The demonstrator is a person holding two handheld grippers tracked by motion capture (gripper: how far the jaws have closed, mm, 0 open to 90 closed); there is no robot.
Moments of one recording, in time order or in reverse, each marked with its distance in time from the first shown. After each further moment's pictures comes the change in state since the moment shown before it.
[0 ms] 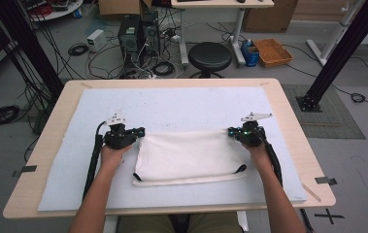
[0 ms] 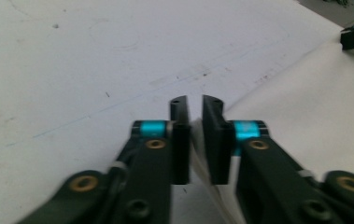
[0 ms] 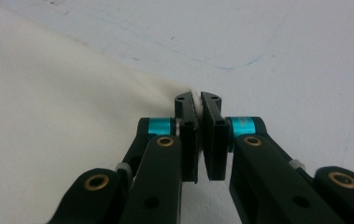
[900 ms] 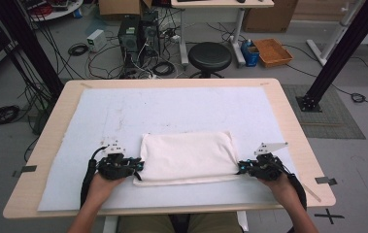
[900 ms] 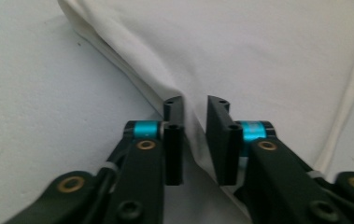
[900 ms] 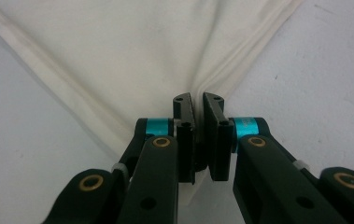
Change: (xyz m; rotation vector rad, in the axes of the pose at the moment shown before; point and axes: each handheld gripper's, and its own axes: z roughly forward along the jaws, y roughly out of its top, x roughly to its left) left arm -0.052 -0.048 -0.052 0.197 -0.083 0.101; right arm 0.037 -0.066 -0.074 0.136 0.170 -0.063
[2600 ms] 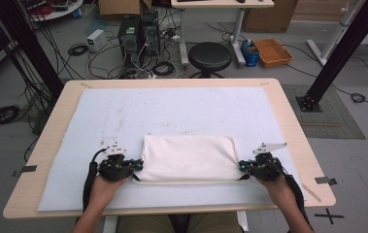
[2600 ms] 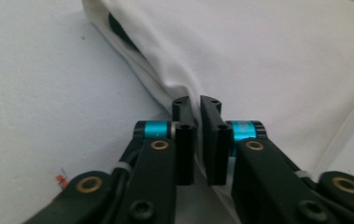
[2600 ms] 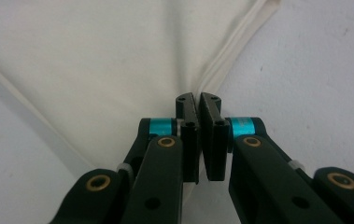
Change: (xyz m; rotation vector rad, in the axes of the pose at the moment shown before) left arm -0.007 -0.002 0.000 -0.013 0.029 -0.062; right arm 0.008 0.002 0.000 0.015 -0.085 0.070
